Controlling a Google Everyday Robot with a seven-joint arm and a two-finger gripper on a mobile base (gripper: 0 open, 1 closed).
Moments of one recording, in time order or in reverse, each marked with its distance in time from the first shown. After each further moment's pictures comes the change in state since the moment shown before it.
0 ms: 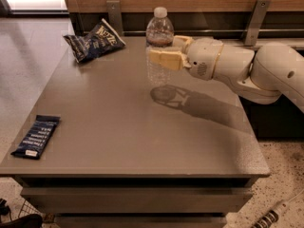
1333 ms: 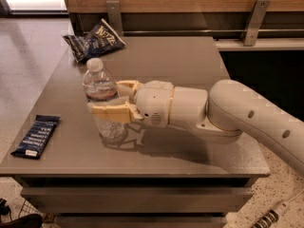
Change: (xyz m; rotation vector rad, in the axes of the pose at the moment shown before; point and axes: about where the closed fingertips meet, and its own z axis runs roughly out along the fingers) arm 0.033 0.182 0.045 -0.254 0.025 0.023
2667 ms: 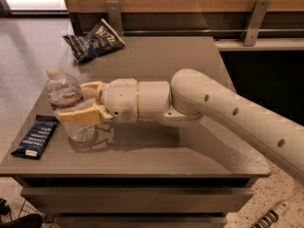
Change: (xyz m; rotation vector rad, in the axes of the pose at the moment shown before) arm 0.002 0.029 0.069 -0.240 -0.027 -0.046
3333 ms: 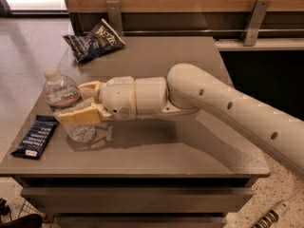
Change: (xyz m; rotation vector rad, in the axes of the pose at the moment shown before) arm 0.006 -0.002 0.005 -0.042 0.041 0.001
